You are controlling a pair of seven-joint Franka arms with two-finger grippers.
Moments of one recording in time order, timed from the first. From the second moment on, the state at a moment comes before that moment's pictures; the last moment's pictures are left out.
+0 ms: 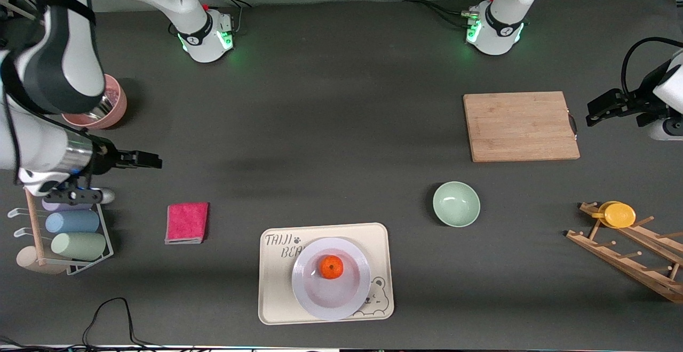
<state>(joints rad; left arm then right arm) -0.01 0.00 -0.01 -1.61 0.00 1.58 0.01 0.36 0.22 -0.37 -1.57 0.19 1.60 0.04</state>
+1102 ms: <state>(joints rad) -0.01 0.00 -0.01 -1.61 0.00 1.58 0.01 0.05 -0.18 -0.03 -1.94 0.10 1.74 0.04</state>
